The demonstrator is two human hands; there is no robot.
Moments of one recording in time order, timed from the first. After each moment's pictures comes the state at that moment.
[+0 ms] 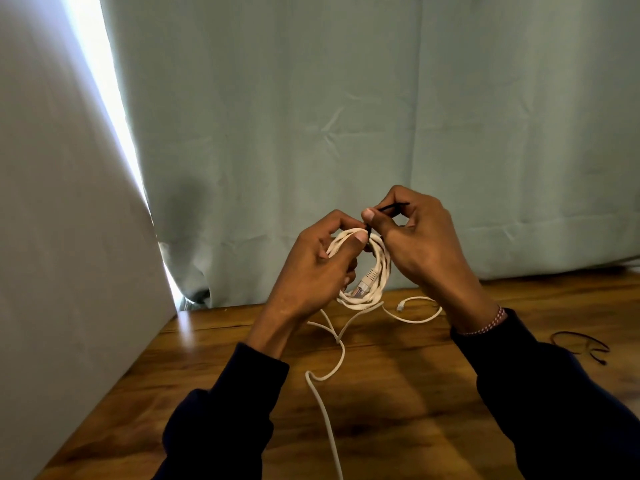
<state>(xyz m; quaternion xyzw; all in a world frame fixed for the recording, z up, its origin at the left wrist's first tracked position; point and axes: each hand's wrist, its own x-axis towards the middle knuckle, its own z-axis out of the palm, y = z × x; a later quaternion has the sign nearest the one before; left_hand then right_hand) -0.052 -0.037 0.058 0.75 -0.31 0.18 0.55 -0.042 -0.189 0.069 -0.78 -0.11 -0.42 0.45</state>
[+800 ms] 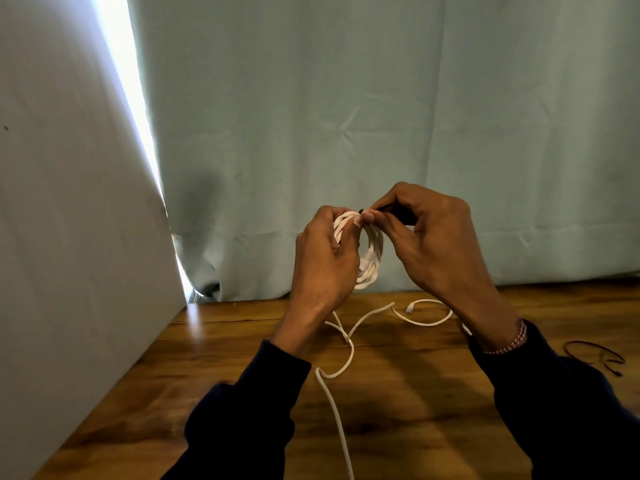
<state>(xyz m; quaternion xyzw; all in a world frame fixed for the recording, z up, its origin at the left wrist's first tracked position) -0.044 -0.040 0.055 0.76 -0.18 0.33 0.53 -0.057 -0.182 0.074 -0.78 -0.24 -0.49 0.32</state>
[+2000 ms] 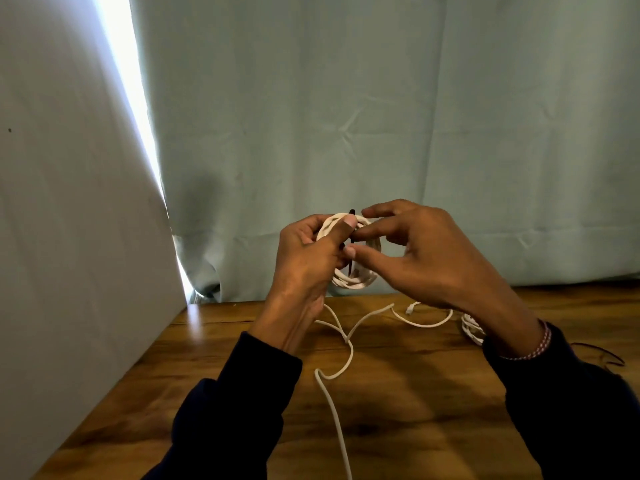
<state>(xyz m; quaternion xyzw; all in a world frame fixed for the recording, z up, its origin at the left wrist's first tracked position) -0.043 -0.031 0.063 0.63 -0.12 0.18 0.75 -0.083 -0.175 0.081 -0.88 -0.22 -0.32 0.26</state>
